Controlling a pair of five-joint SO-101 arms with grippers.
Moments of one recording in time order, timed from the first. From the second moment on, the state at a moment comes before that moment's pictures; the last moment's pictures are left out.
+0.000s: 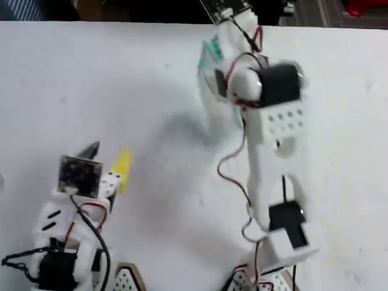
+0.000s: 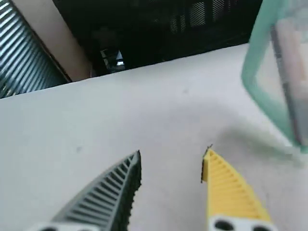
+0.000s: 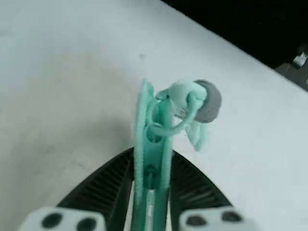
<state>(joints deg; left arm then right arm) -2.3 -102.5 71.3 61.0 -7.7 -19.1 2.4 -47.9 97.4 20.5</state>
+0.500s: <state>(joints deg) -8.0 -102.5 74.7 60.4 -4.4 -32.1 -40.3 -18.1 97.5 52.9</state>
